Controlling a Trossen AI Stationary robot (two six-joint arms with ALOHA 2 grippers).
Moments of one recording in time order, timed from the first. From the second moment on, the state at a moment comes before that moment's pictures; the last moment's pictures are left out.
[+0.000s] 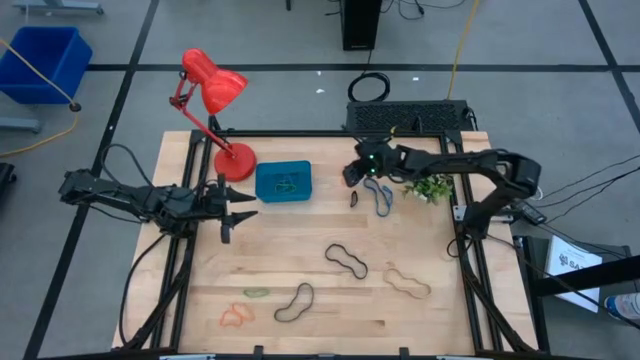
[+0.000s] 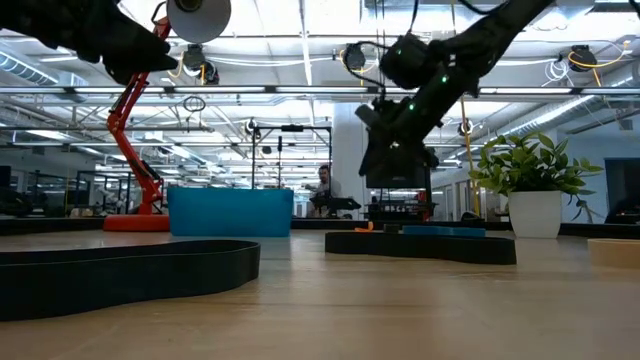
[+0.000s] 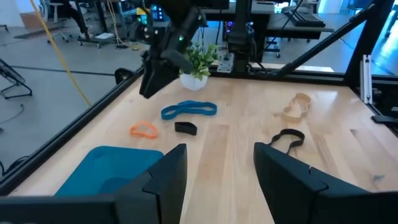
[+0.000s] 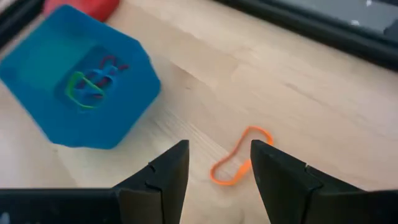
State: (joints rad) left arm -0.22 0.49 0.39 -0.12 -0.37 -0.10; right arm -0.42 1.59 0.90 -0.07 0.10 0.50
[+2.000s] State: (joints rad) left arm -0.22 0.49 0.39 -0.14 -0.37 -0.10; right arm -0.43 1.80 0.90 0.02 0.13 0.55
